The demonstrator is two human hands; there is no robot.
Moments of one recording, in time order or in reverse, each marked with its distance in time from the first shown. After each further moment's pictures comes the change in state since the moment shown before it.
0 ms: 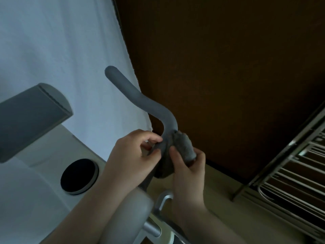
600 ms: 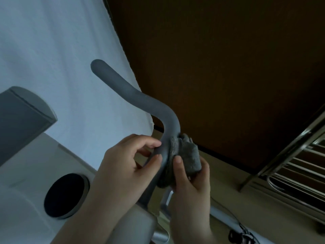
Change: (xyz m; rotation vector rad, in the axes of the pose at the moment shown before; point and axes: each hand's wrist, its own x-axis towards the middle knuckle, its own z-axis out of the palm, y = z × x) left_hand 0.000 -0.001 -0.004 -0.051 -0.027 0.034; right_hand 0.000 0.014 0.005 0.159 0.038 0.093
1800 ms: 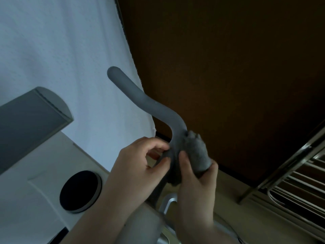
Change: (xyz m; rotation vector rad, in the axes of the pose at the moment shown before) left_hand -0.001 0.002 -0.002 -0.042 -0.005 -0.058; right_hand -0.003 -0.014 0.011 -0.059 0.013 -0.062
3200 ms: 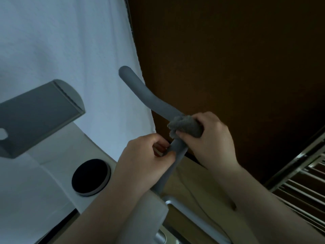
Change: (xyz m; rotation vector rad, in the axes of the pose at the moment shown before) left_hand 0.003 -0.008 0.004 0.110 0.025 -0.083; right_hand 0.067 -0.050 0.000 -1.163 -0.314 -0.908
